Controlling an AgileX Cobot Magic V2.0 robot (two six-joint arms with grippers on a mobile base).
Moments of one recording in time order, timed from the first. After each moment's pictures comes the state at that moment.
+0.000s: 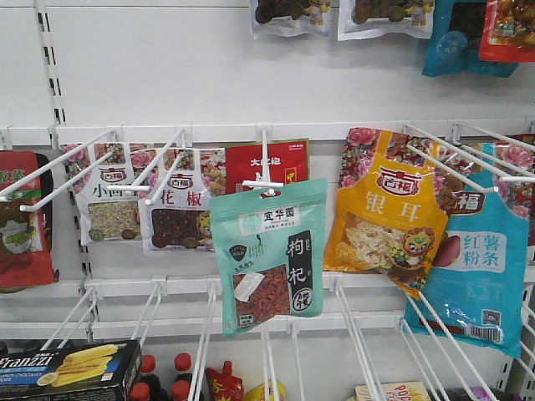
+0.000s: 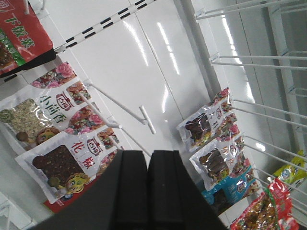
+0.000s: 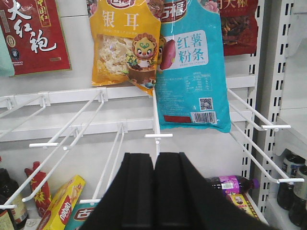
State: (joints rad) left arm -0.05 0.45 -0.30 0.06 -0.43 -1.17; right arm -0.02 -0.02 0.03 -0.08 0.10 0.15
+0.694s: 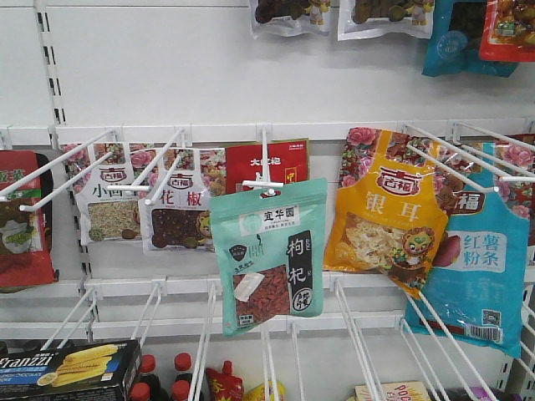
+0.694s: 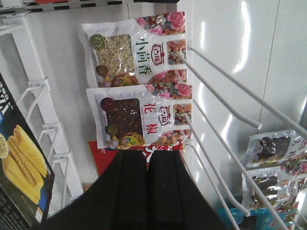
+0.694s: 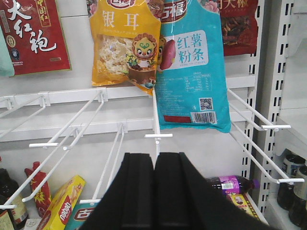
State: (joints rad) left arm -0.05 0.93 -0.30 0.13 -0.59 -1.59; right arm -0.02 -0.02 0.03 -0.08 0.10 0.15
